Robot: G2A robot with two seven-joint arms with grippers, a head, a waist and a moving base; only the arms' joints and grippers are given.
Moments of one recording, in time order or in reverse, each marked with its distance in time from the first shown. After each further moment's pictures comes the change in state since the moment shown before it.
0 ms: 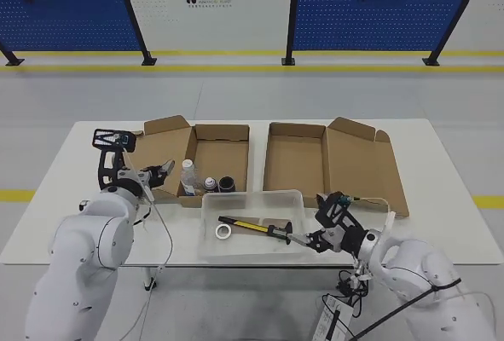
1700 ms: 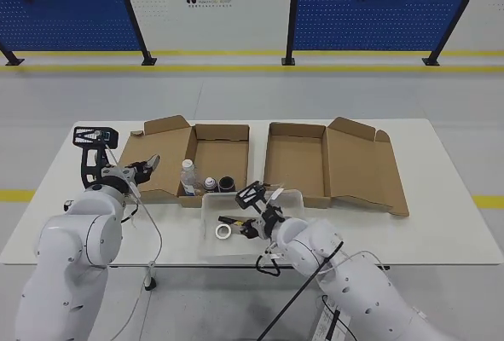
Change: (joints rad) left arm 0.008 0.001 -0.045 -0.003 0.011 0.000 0.007; right arm 0.408 -0.166 -0.568 0.313 -0.085 0.635 0.168
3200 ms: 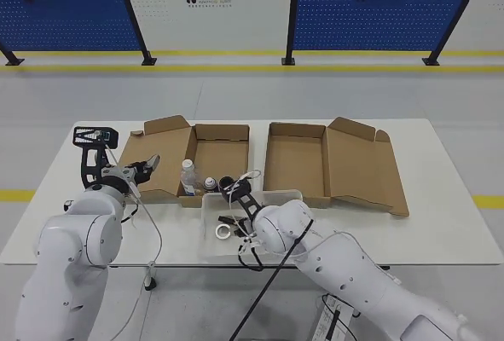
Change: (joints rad) left arm 0.000 0.000 0.000 0.000 0.000 0.000 0.000; right arm 0.245 -0.124 -0.169 0.158 0.011 0.238 0.390
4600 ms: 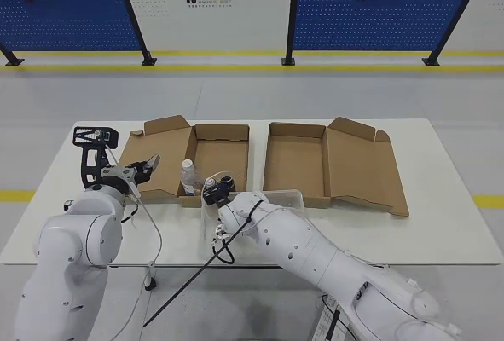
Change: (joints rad) left arm 0.000 0.000 0.000 0.000 0.000 0.000 0.000; right arm 0.192 -0.263 -0.160 0.551 0.169 -0.006 -0.086
